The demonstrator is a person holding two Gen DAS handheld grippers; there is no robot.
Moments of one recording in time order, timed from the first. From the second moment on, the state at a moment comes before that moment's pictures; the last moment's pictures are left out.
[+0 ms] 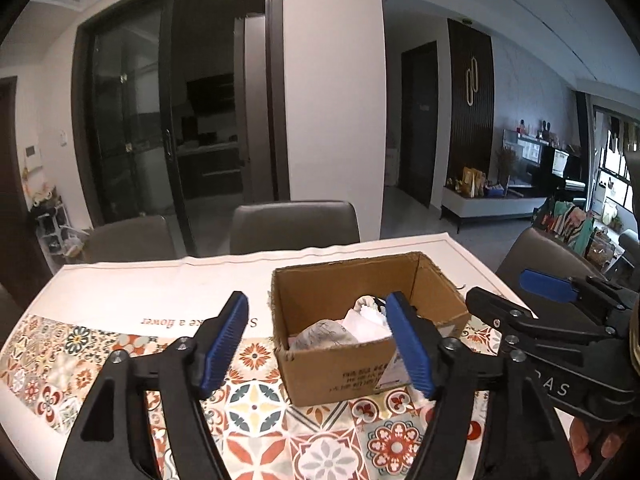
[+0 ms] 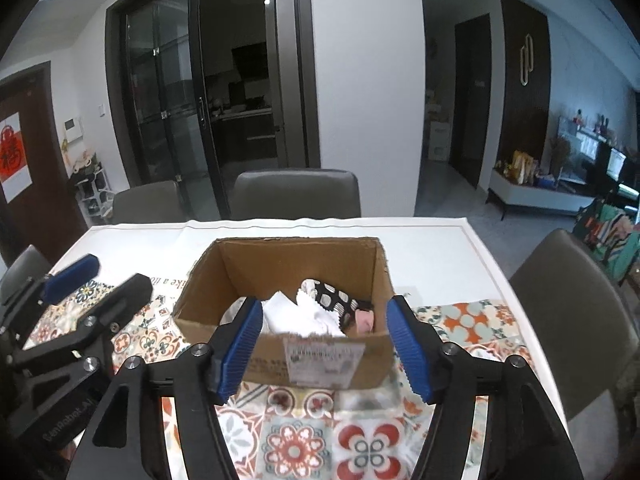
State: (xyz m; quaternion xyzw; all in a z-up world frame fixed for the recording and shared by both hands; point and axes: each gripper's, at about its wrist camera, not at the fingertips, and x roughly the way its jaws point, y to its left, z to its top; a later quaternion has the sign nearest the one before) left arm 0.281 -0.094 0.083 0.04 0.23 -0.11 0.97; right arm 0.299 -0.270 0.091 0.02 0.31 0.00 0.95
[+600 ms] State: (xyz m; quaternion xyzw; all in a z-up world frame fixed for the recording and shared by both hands) left arm 0.153 -0.065 0.093 0.03 0.19 -0.08 0.98; right arm 0.143 -0.262 0.119 0.03 0.25 -0.08 0.97
